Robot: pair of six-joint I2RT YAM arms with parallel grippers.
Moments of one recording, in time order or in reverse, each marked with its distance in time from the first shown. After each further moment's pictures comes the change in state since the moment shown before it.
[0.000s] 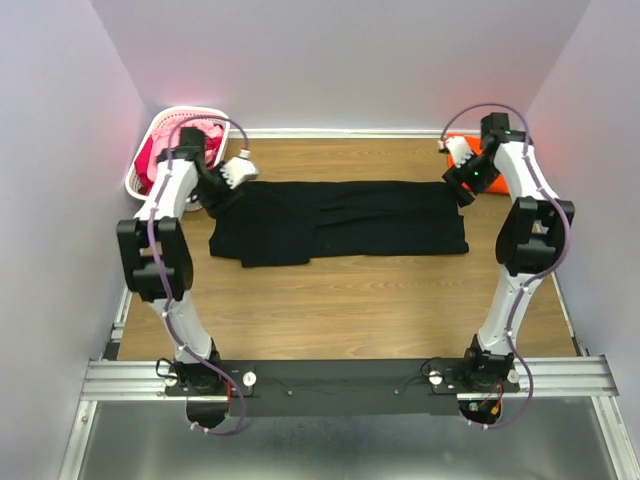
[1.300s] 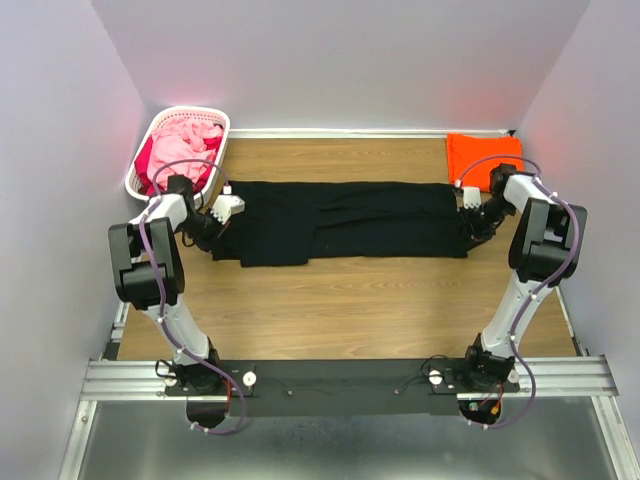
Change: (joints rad) left arm 0.172 -0.078 -0.433 0.154 0.203 -0.140; right arm -0.145 -0.089 -0.438 0.002 -0.235 0.331
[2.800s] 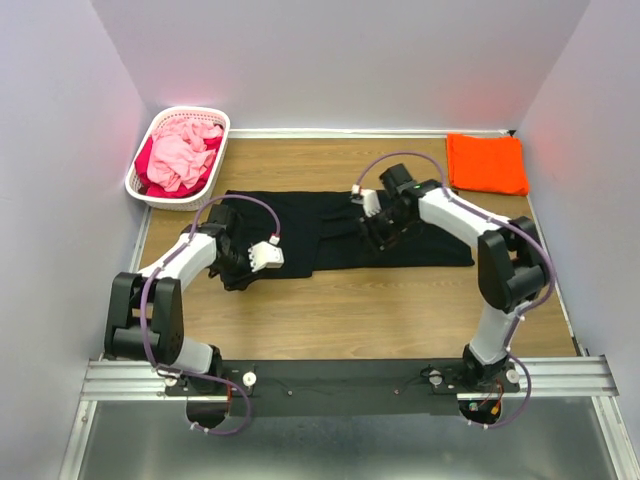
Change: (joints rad) left arm -0.320 -0.417 -0.382 0.004 -0.134 0.242; right arm 0.640 -0.217 -0.108 0.193 -0.259 0.330
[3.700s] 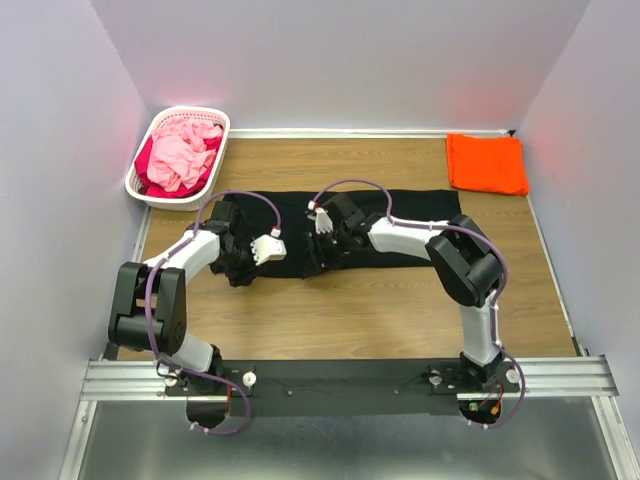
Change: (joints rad) left arm -0.017 0.089 0.012 0.130 -0.003 -0.089; right arm 0.336 0.198 -0.056 0.601 0.109 0.624
